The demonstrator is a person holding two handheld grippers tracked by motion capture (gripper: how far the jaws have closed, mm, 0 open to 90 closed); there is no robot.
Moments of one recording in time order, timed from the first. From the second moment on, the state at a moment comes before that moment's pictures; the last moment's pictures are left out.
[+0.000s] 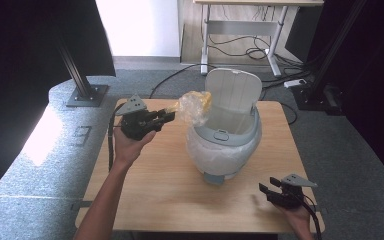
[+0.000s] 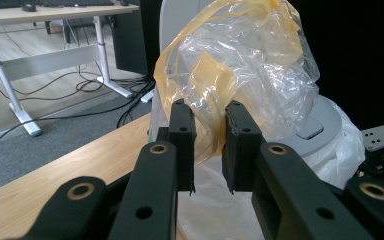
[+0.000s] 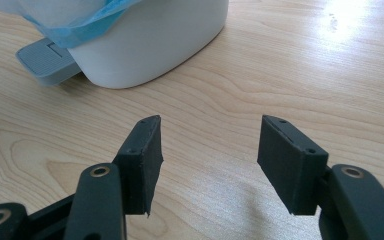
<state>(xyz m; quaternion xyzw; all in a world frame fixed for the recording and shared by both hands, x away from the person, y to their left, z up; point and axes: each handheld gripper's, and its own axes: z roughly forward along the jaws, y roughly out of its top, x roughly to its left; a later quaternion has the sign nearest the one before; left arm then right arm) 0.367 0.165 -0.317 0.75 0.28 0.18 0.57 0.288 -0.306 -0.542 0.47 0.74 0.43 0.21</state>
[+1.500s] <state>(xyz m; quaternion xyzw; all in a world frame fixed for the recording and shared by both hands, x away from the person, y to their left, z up) 0.396 0.119 -0.309 0.76 0.27 0.16 0.56 0.289 -0.309 -0.545 0.48 0.74 0.43 0.20</state>
